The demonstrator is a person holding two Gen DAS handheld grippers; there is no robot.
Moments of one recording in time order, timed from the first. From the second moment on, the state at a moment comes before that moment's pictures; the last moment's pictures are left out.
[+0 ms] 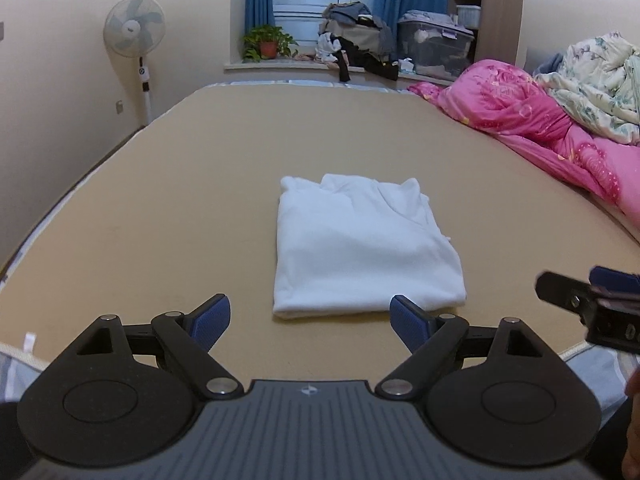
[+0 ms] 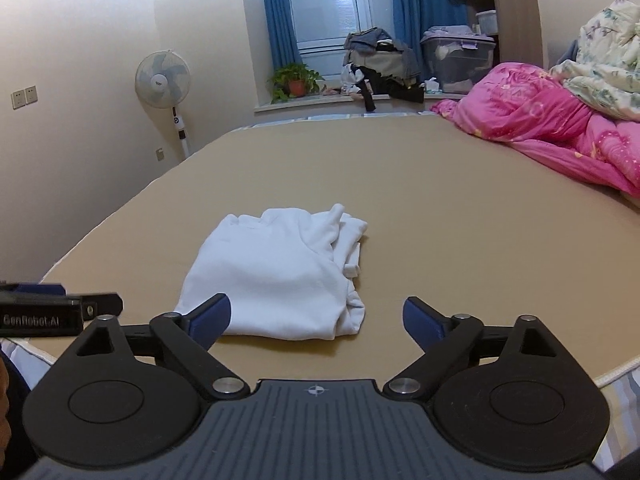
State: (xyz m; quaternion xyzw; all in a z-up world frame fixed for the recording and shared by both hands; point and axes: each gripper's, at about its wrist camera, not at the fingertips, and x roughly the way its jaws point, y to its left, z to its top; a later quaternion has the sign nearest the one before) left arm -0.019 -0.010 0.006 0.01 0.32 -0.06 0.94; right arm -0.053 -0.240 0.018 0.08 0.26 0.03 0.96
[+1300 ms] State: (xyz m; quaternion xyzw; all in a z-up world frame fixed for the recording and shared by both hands) left arm 0.015 -0.023 -0.012 -0.01 0.33 -0.06 0.94; right arm 0.004 -0.209 -0.007 0.05 0.28 0.03 0.96
